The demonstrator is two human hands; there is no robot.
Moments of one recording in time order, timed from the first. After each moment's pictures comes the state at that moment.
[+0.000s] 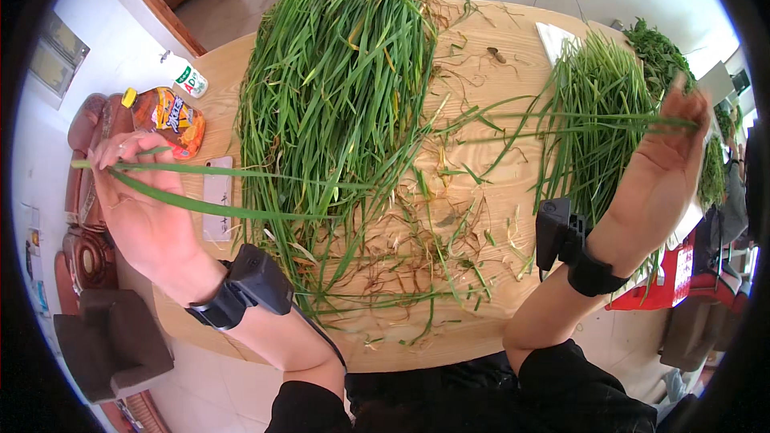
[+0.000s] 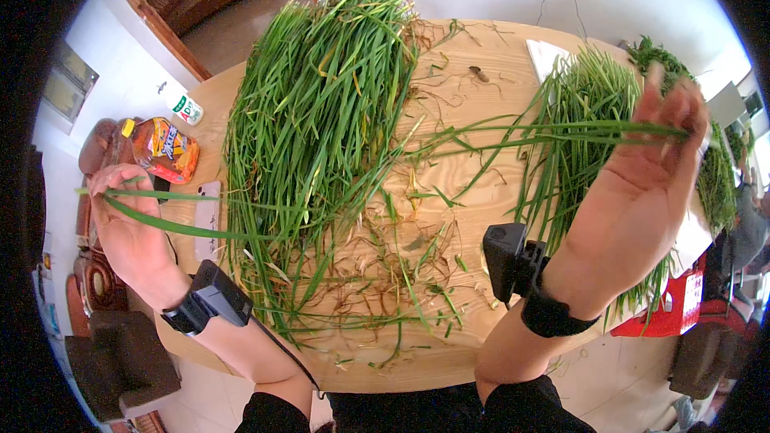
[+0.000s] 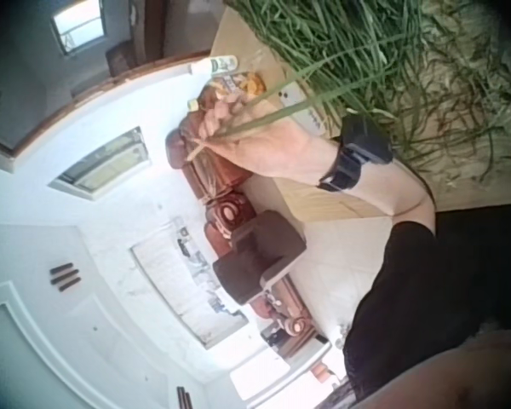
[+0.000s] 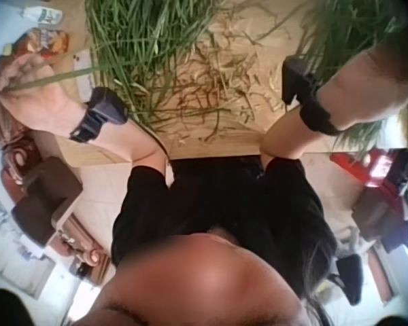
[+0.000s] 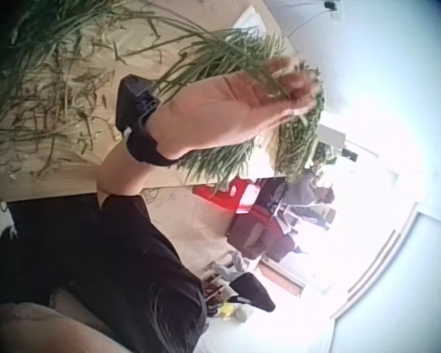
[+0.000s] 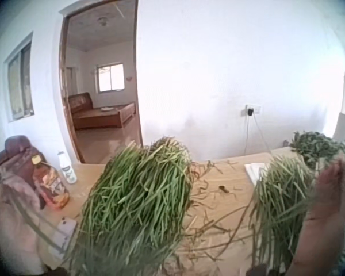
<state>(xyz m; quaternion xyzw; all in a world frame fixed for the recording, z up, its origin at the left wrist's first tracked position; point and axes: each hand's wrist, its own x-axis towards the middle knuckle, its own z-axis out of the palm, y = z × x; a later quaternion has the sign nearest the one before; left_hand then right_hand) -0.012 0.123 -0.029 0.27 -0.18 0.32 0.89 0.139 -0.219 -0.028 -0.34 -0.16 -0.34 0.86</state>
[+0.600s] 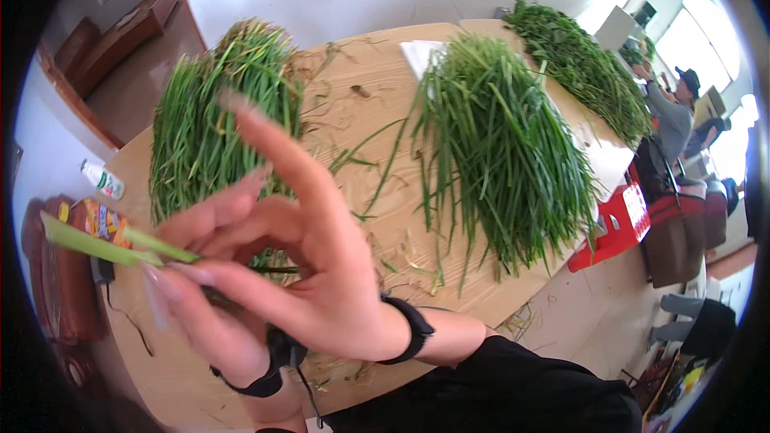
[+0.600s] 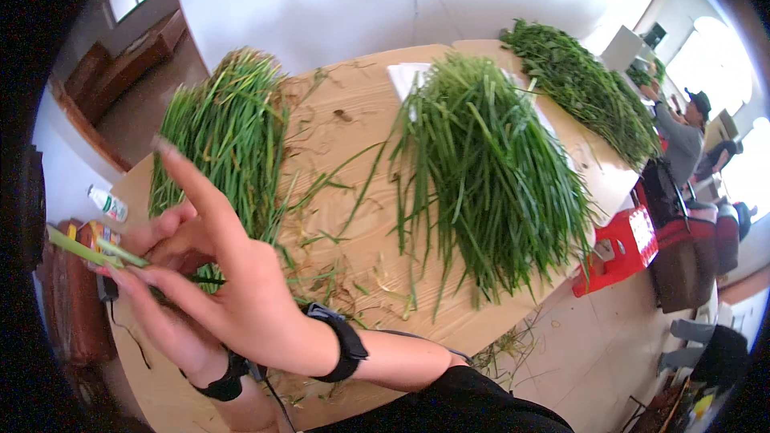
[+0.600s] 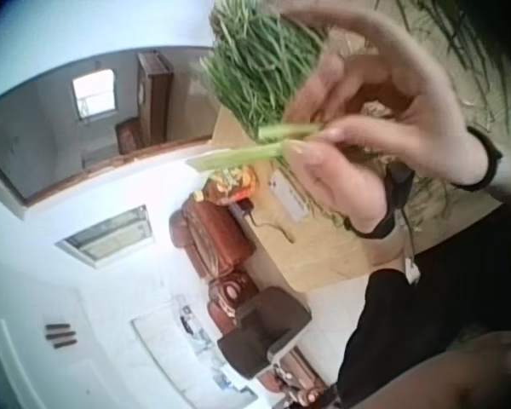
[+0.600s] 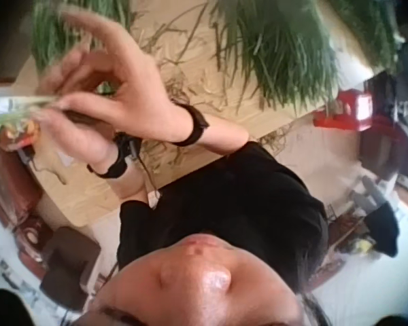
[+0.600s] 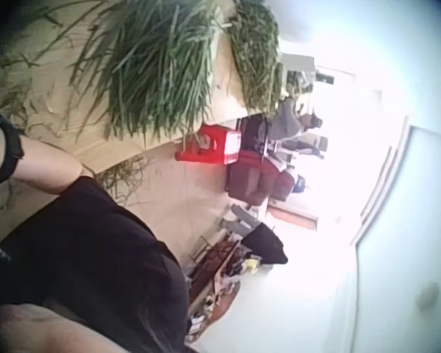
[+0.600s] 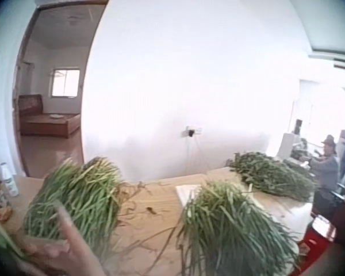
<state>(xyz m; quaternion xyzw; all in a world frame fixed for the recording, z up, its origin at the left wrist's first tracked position) 0.030 -0.034 -0.034 0.60 -0.10 0.29 0.74 0.067 -0.120 -0.028 -0.50 -0.32 -0.11 0.80</state>
